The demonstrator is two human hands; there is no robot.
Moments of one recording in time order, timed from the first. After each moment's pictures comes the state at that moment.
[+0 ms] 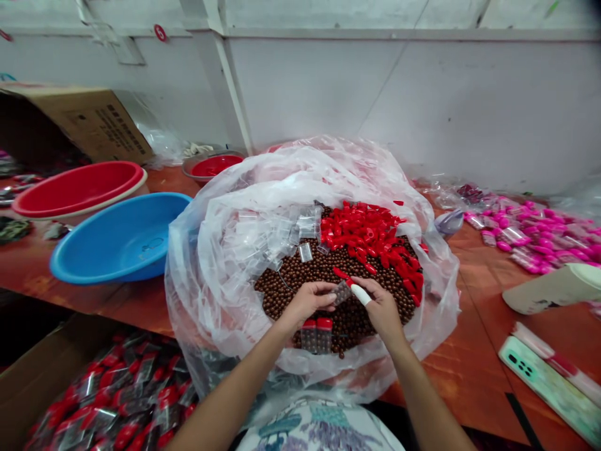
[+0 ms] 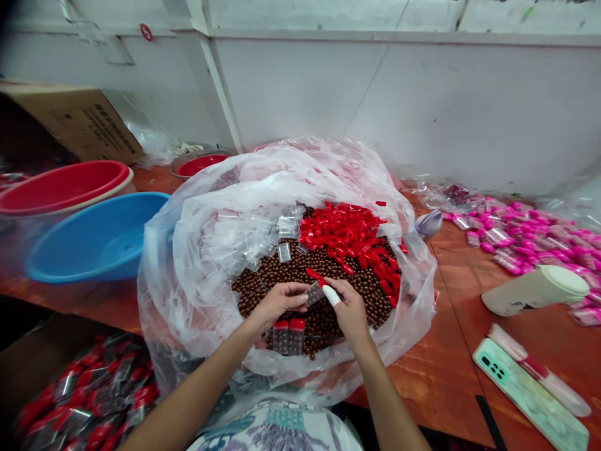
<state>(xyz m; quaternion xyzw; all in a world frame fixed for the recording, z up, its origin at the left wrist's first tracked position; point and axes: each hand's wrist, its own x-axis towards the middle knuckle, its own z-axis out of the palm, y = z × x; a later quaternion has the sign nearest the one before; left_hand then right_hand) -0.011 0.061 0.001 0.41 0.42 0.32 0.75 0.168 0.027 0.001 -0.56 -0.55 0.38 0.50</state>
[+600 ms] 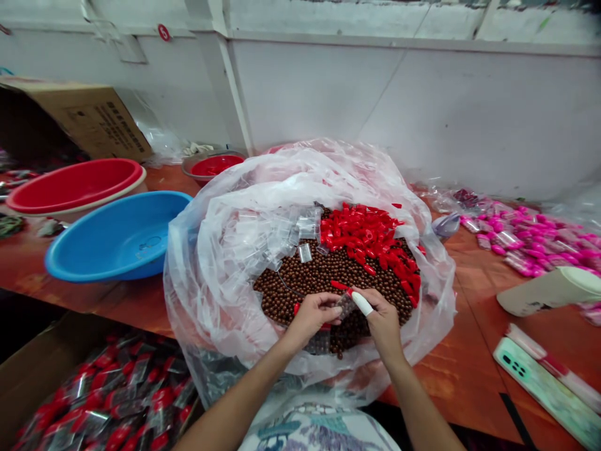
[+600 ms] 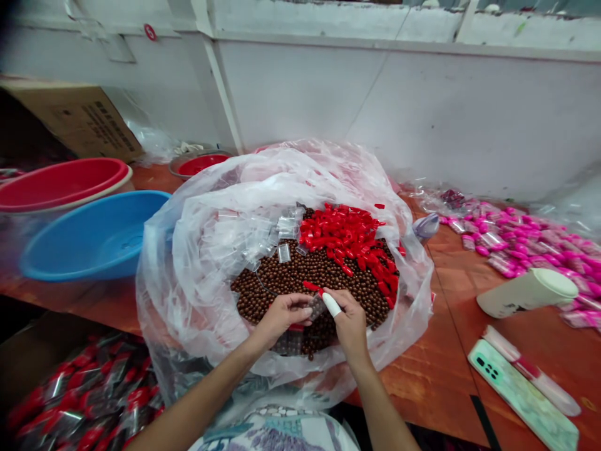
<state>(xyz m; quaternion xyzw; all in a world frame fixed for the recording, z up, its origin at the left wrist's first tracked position) 0.000 0.029 0.009 0.39 0.44 0.33 0.74 0.161 0.004 0.004 -0.57 -0.54 0.35 0.52</state>
